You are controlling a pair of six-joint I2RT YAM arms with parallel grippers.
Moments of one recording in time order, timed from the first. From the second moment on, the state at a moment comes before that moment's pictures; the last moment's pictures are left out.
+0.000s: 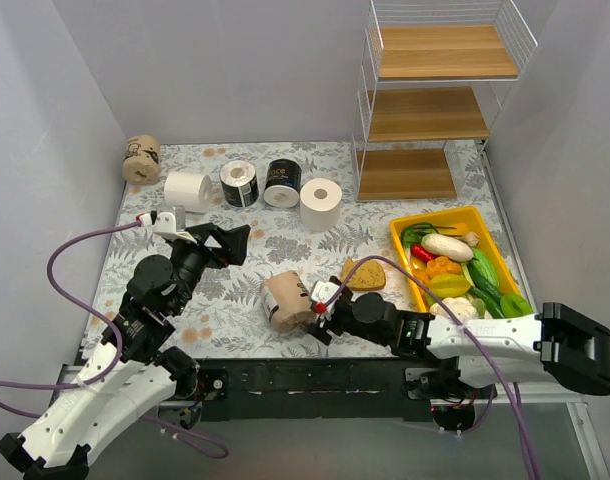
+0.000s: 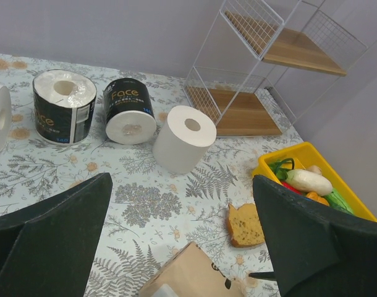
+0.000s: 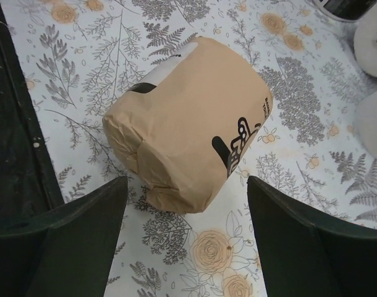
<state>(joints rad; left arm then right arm) -0.64 0.53 0.69 -0.13 -0.30 -0.40 1.27 1.09 0.40 0.36 0.15 -0.10</state>
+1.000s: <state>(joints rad) -0.64 0.53 0.68 -0.13 -0.30 -0.41 1.42 1.51 0.45 0.72 0.46 -0.58</state>
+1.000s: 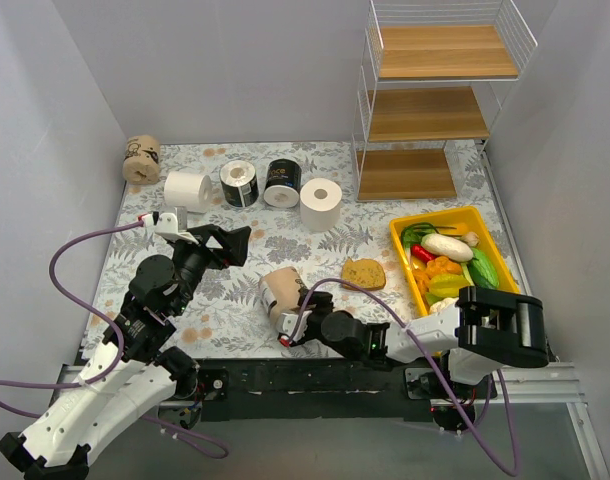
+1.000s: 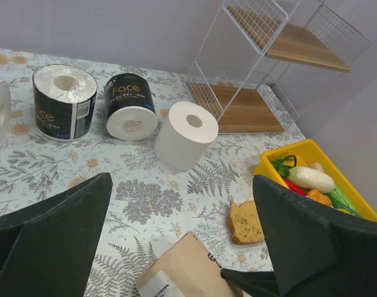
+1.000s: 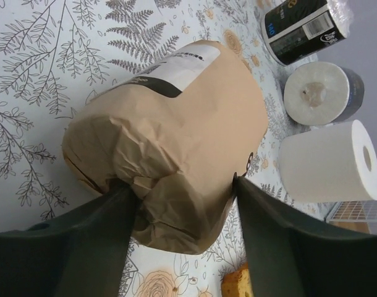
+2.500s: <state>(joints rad) -0.64 0.49 0.68 -0.16 -0.41 -0.42 1.10 1.43 1.26 -0.80 0.27 0.27</state>
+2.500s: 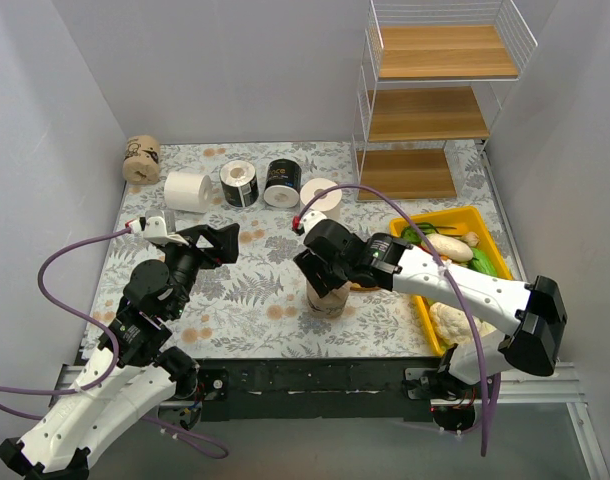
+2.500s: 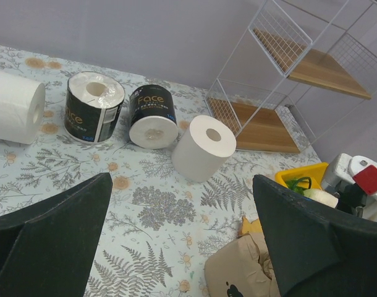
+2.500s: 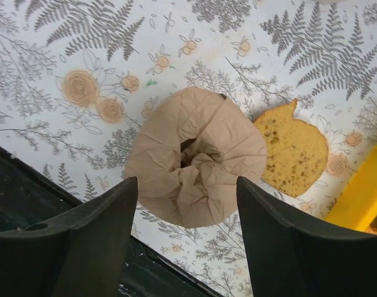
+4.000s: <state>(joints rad) -0.64 0.47 0.68 -0.16 -0.42 -0.42 1.11 1.38 1.27 -0.62 0.42 -0.18</state>
